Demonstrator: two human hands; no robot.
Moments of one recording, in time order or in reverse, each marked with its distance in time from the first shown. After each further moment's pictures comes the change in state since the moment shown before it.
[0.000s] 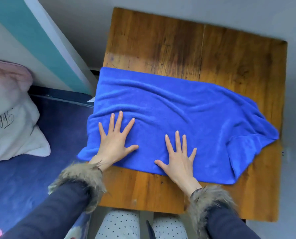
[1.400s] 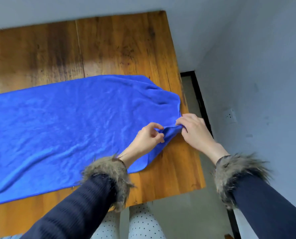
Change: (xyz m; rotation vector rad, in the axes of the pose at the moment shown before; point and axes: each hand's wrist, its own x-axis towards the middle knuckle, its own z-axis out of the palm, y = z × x) left_hand 0.018 0.396 0.038 -0.856 -0.341 0.157; right_hand -0.028 0.365 -0.036 0.336 0.344 -0.057
